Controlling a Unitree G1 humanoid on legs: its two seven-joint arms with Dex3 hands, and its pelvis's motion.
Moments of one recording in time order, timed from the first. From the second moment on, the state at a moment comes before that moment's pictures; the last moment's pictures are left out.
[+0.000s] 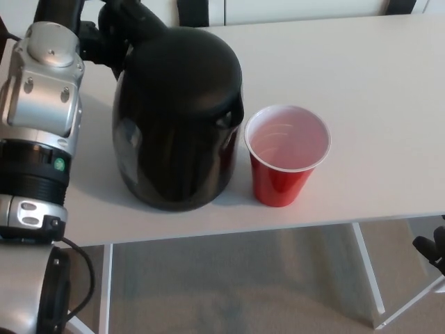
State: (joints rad) left_arm -0.91 0.31 0.02 0.52 0.22 0.53 -0.02; right_arm -0.13 -0.26 -0.44 0.60 0.43 0.20 0.24
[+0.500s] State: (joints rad) left_arm -0.99 0.41 0.04 0.58 0.12 0.57 -0.21; right_arm -0.13 -0.26 -0.43 0.60 0.42 0.20 0.24
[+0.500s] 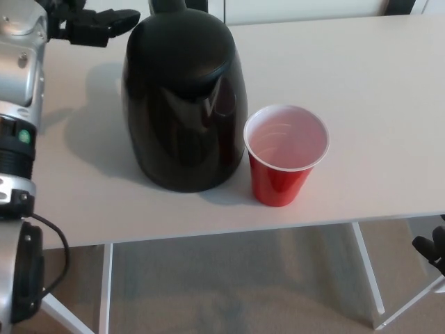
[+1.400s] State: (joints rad) left_arm -0.39 0.62 0.39 0.22 -0.04 0.56 -0.39; right_arm -0.11 -0.26 -0.42 0.57 0.41 0.19 0.23
